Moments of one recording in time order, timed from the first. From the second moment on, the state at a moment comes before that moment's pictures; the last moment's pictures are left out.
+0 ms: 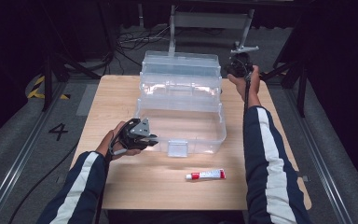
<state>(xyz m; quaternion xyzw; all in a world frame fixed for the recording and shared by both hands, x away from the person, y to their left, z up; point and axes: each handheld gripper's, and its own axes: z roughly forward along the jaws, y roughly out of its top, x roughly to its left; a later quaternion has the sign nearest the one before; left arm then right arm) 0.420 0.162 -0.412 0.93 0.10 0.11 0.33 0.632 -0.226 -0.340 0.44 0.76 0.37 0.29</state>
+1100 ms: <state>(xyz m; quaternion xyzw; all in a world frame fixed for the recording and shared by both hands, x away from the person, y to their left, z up) 0.420 0.161 -0.412 0.93 0.10 0.12 0.32 0.555 -0.237 -0.337 0.38 0.78 0.39 0.29</state>
